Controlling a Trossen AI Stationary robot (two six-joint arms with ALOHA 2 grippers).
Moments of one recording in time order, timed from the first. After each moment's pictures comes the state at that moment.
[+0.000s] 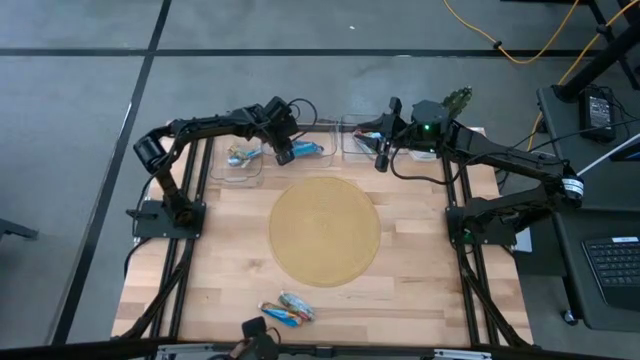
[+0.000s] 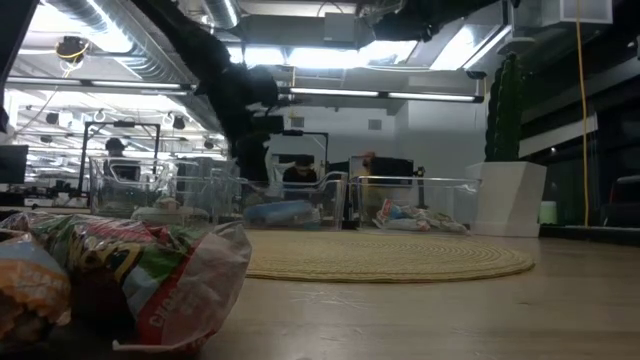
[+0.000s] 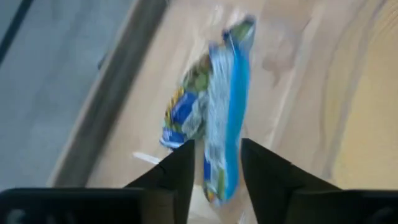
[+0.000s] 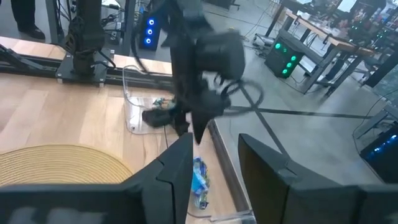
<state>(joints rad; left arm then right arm) 0.71 1.72 1.16 -0.47 0.09 0.31 -0.38 1.19 1.10 -0.18 -0.04 -0.32</state>
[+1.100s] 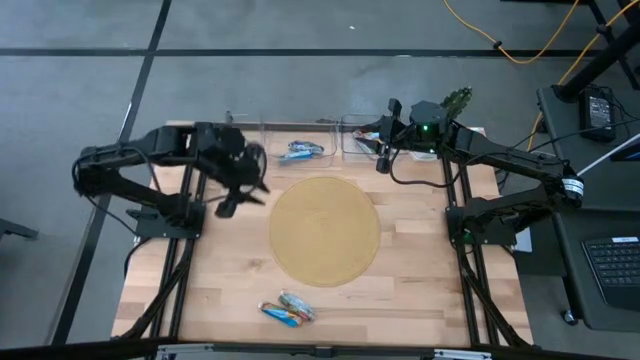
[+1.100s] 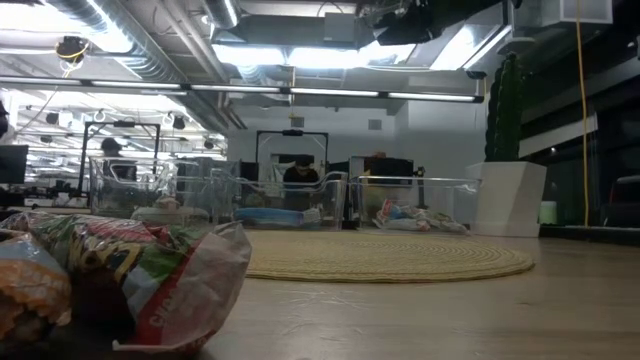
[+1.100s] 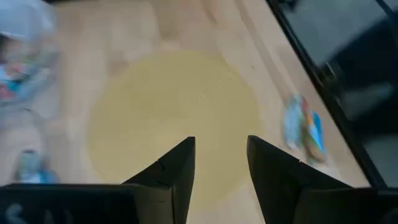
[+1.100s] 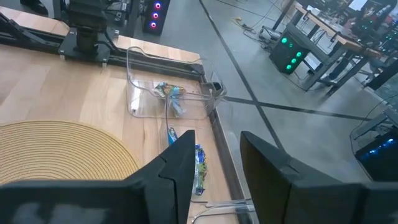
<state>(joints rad) 0.10 1.14 1.41 -1.06 0.27 0.22 -0.38 1.19 1.10 -0.22 -0.04 -0.40</state>
